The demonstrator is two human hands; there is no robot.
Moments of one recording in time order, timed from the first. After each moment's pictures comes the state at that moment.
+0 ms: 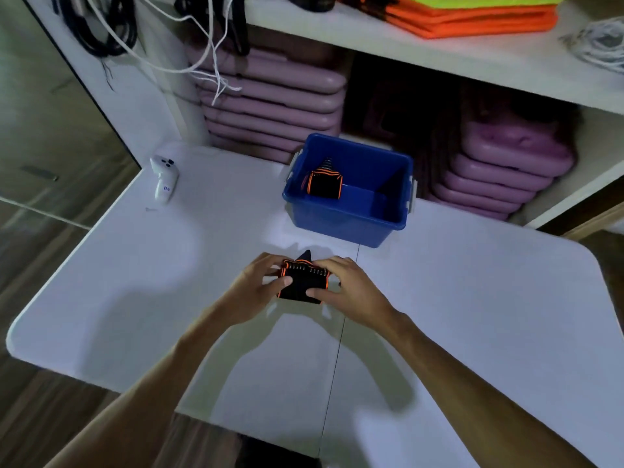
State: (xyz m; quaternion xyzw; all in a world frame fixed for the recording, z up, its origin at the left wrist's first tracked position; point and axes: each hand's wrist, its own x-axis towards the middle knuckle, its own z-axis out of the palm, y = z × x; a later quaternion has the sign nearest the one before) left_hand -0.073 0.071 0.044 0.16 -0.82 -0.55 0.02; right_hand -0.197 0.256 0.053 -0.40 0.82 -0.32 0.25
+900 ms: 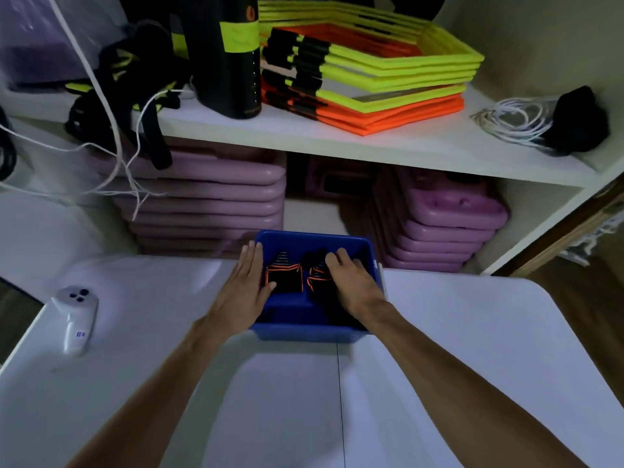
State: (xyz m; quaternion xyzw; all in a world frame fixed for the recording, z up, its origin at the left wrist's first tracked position) left_hand -0.286 -0.024 0.053 0.03 -0.96 -0.26 0.06; right_hand -0.384 0.188 0.079 -0.31 0.95 -0.04 0.07
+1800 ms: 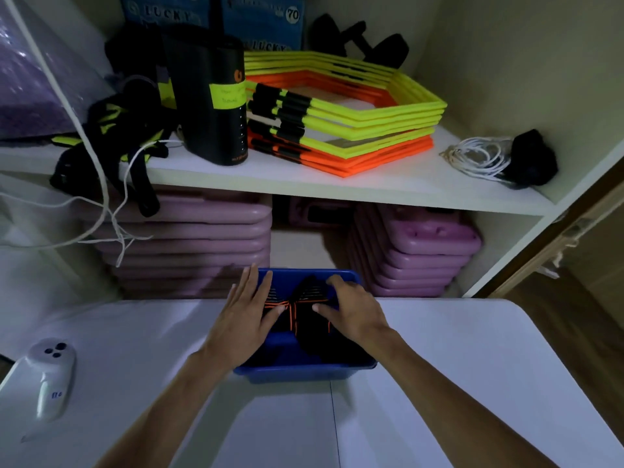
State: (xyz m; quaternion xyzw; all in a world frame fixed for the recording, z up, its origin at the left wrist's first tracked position) left_hand -0.300 -0.015 0.089 0.00 -0.97 -0.22 0.08; right_hand -0.381 0.193 0.120 -0.21 0.96 -0.18 0.05
